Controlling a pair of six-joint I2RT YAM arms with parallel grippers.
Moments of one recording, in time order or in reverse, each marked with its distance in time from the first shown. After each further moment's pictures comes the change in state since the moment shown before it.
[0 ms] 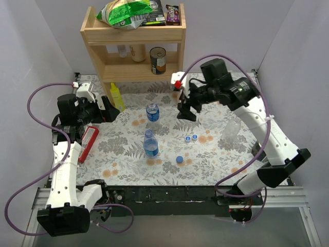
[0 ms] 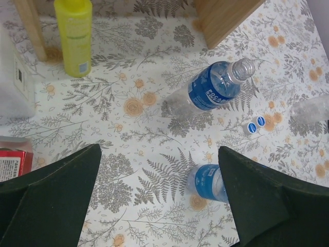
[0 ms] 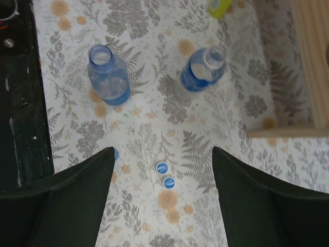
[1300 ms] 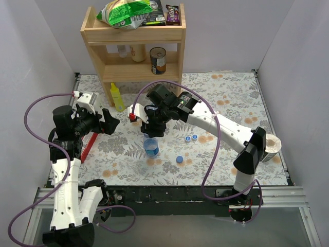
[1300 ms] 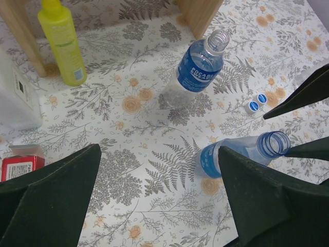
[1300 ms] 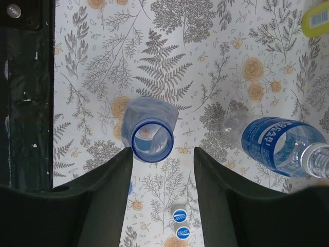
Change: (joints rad) left arm 0.047 -0.191 -0.073 -0.050 0.091 0.150; right arm 0.388 0.341 0.027 0.104 0.187 -0.015
